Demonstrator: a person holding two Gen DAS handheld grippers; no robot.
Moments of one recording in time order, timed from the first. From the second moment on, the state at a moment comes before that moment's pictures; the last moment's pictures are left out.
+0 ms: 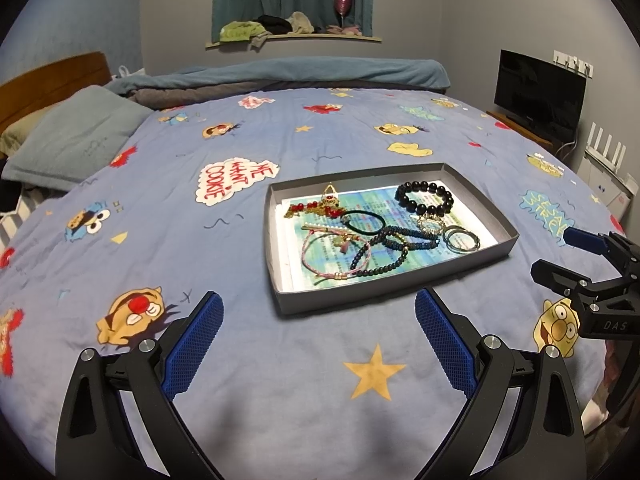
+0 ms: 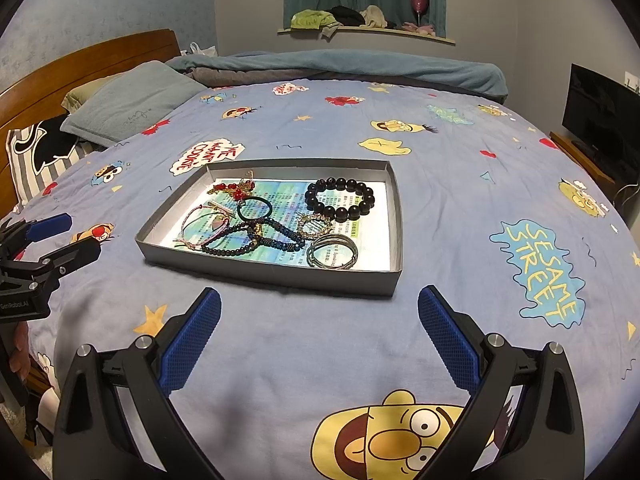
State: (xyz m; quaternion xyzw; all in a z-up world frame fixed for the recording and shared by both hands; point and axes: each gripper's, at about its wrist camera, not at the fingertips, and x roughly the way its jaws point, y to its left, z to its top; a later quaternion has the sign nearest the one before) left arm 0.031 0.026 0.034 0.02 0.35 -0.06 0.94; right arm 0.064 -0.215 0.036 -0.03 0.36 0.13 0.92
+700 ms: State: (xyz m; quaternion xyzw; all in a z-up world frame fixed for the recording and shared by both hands) left arm 0.035 0.025 0.031 0.03 0.34 -0.06 0.94; right arm 0.066 -0.216 0.030 -0.03 0.37 0.13 0.92
